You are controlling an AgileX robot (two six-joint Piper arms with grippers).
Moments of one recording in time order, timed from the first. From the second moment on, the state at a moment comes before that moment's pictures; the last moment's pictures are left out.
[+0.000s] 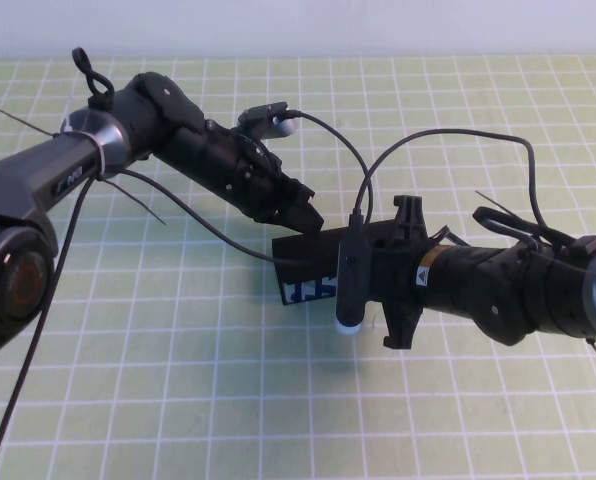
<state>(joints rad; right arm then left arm) 0.60 1.86 -1.00 0.04 -0.10 -1.06 -0.34 2.37 -1.96 -0.85 1.10 0.72</state>
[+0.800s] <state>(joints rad) 0.60 1.82 -1.03 0.15 -0.14 -1.07 -0.27 2.10 -1.96 -0.77 1.17 0.76</state>
